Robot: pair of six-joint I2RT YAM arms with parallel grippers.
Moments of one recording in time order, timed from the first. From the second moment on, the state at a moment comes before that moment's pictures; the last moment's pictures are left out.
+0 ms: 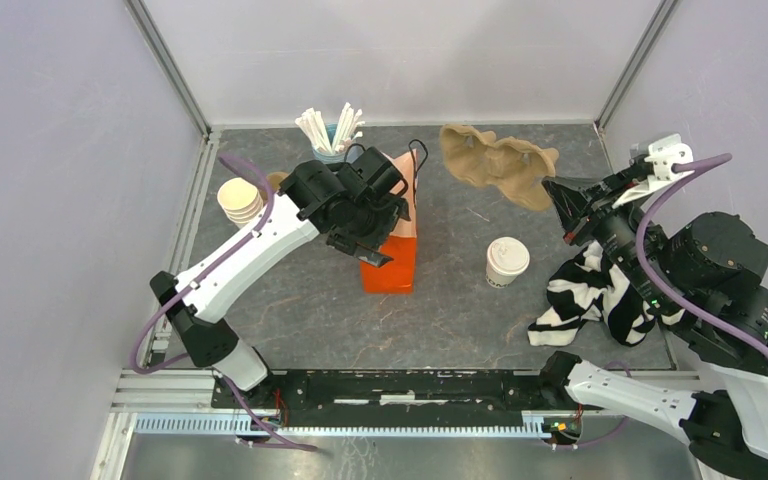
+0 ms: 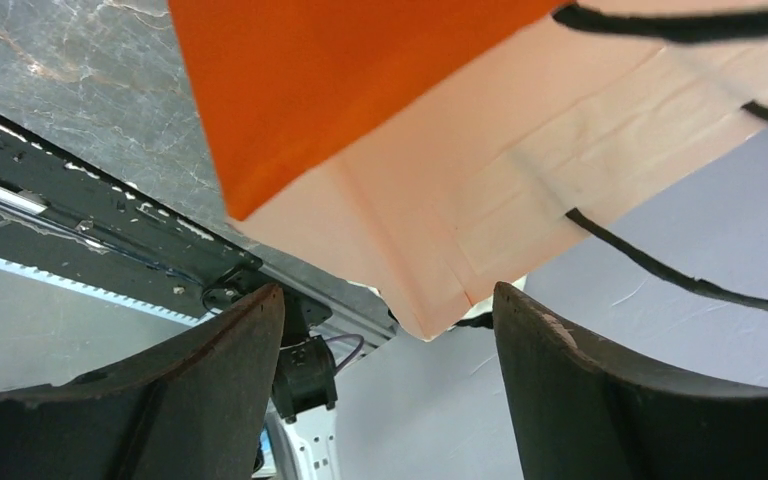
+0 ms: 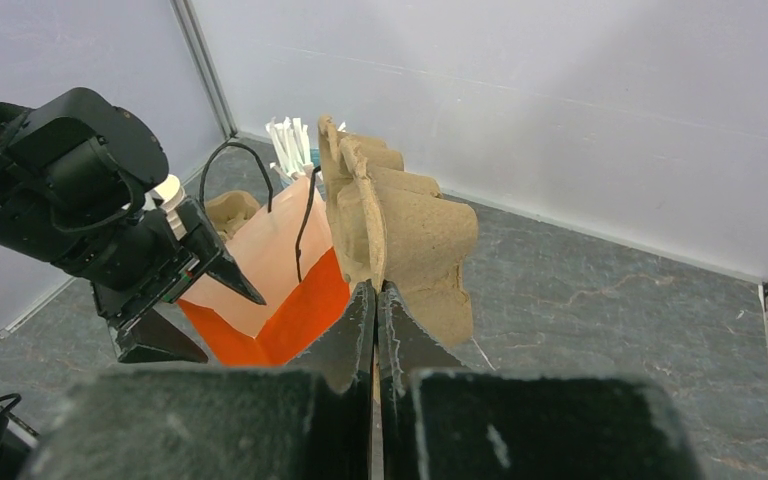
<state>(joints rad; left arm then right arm) -0.88 1.60 1.83 -1.37 -0.12 -1.93 0.89 0.82 1.60 -0.72 0.42 0.04</state>
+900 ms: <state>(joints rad) -0.86 1.62 1.84 -1.43 -0.18 -1.94 0.89 0.84 1.66 -0.79 0.42 0.04</state>
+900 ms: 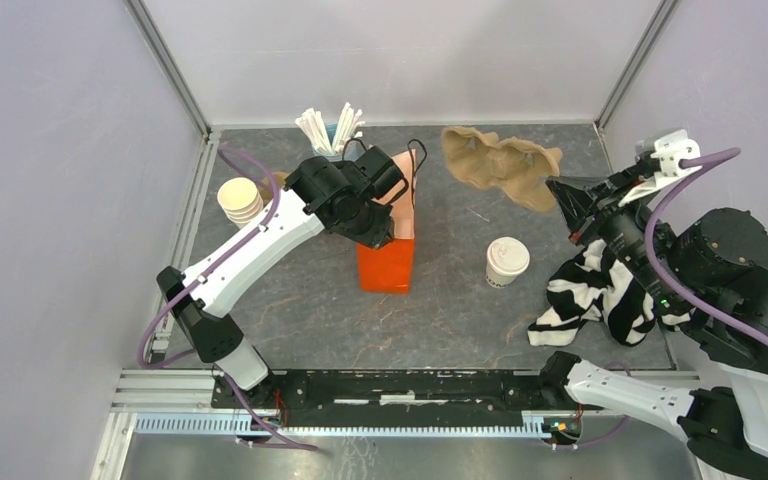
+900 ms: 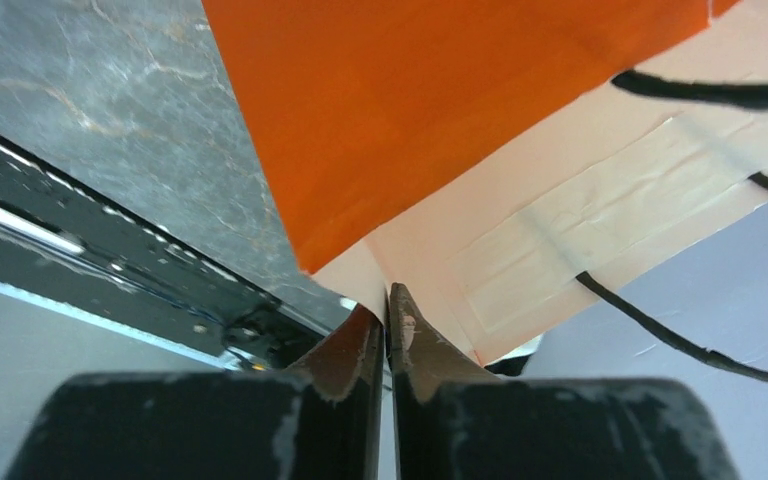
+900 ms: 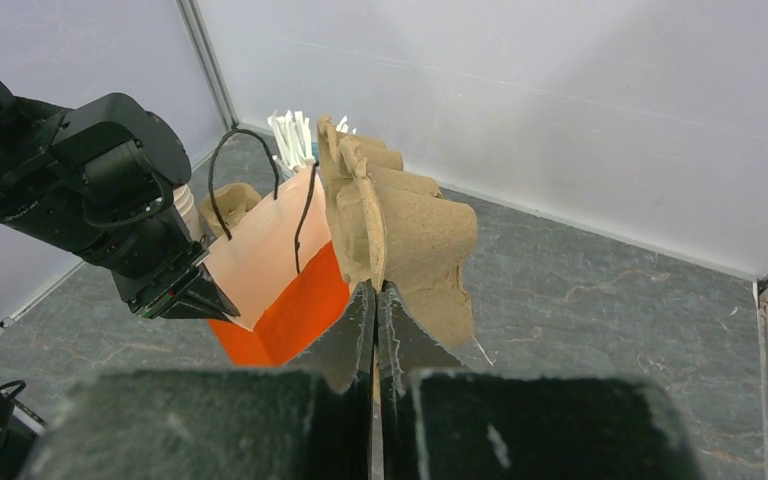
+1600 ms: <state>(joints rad) -0.86 1.51 1.72 -1.23 -0.36 -1.04 0.89 0.87 1.72 -0.87 0.31 0.12</state>
